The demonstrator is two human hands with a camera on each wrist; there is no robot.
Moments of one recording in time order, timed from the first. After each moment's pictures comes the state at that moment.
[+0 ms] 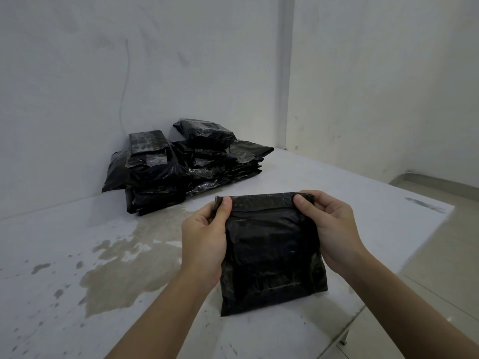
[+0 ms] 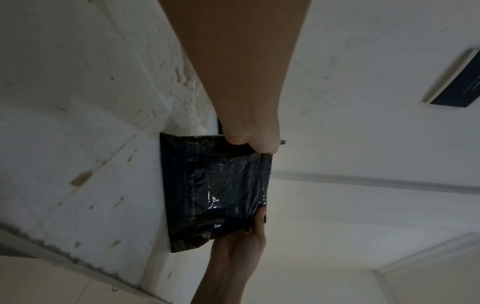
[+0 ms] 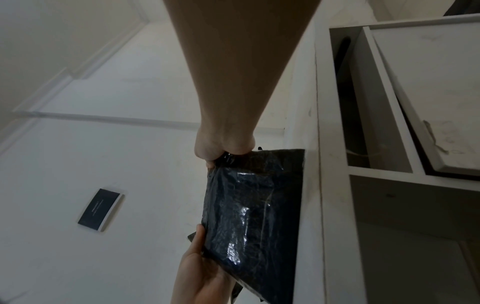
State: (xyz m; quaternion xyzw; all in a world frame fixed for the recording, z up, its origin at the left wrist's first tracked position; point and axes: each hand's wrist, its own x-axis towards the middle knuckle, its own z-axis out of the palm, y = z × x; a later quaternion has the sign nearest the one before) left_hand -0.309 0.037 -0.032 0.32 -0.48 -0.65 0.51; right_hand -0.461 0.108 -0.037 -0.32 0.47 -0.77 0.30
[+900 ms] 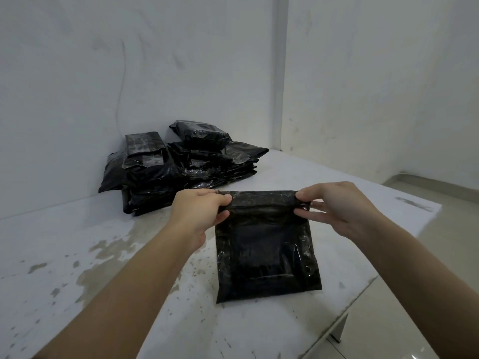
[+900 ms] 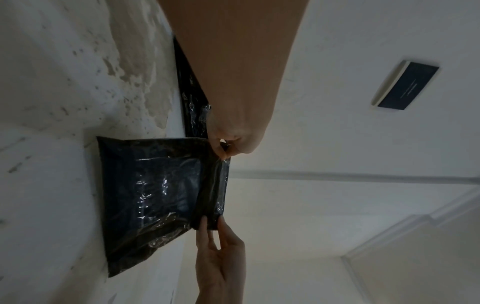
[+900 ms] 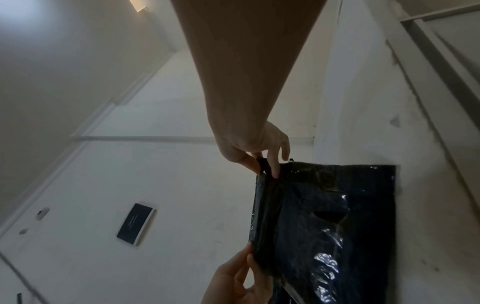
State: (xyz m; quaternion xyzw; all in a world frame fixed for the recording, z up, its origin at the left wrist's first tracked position) left_hand -0.306 0.018 0.009 0.43 -0.54 -0.59 0.42; right_hand -0.490 0.114 0.007 -0.25 0.61 -0.67 0.35
